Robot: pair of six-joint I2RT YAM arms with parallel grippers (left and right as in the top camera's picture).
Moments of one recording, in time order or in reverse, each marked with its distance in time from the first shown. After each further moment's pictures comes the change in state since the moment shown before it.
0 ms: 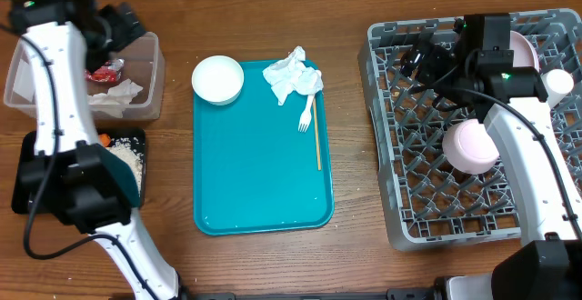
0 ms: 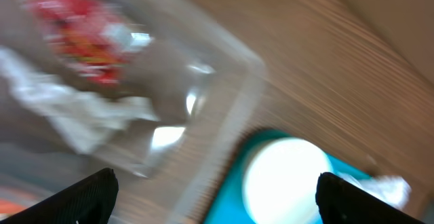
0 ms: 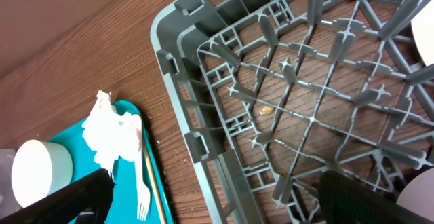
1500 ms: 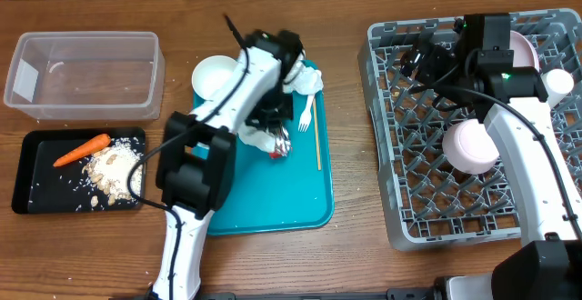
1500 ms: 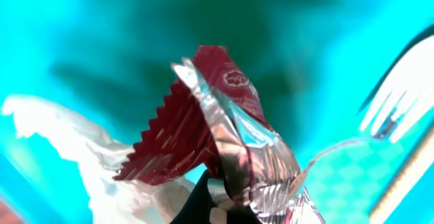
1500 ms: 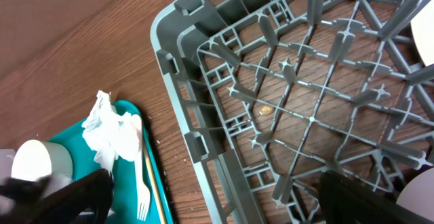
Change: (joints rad) left arm -0.647 0.175 -0.231 -0.220 -0.161 -0.091; right arm 0.000 0.000 0.000 0.001 0.000 0.000
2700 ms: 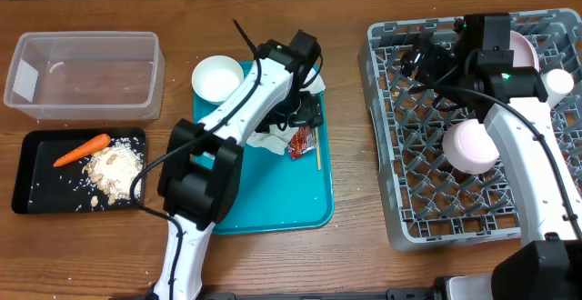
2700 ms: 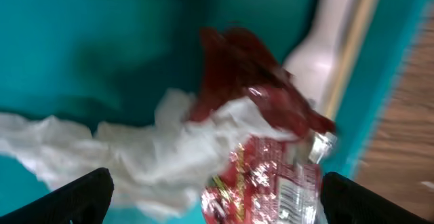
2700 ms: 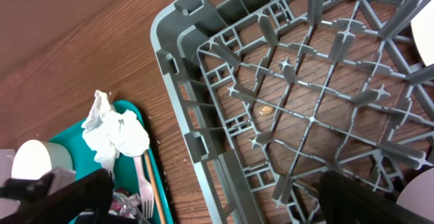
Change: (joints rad) left arm -0.077 -0.055 -0.102 0.205 0.053 -0.130; right arm 0.000 0.000 0.000 0.000 0.000 0.000
